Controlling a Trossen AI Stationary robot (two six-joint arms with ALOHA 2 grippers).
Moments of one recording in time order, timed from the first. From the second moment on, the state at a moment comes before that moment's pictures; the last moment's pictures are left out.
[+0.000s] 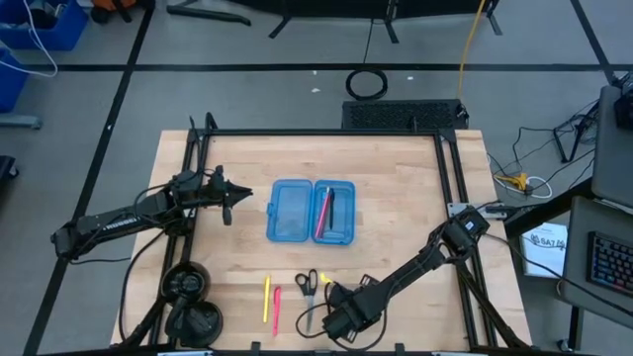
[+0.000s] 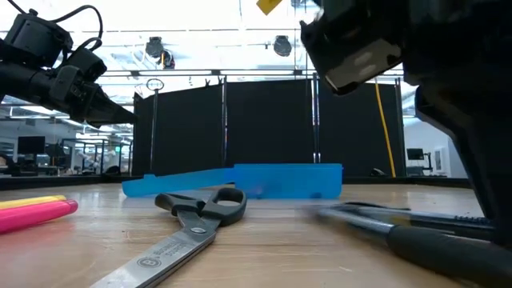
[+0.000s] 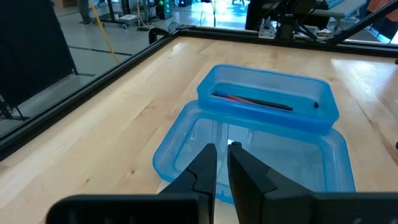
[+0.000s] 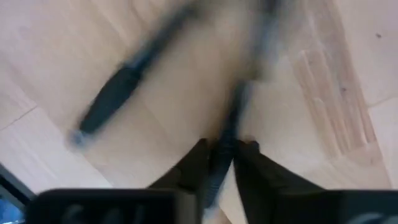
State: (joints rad) left arm 0.44 0.30 0.04 0.00 0.20 0.02; right arm 0.60 2.34 1.65 -1.03 -0.06 1.14
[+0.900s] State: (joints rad) left arm 0.44 0.31 0.04 0.00 0.17 0.02; right arm 0.59 1.86 1.64 -1.14 0.53 1.39
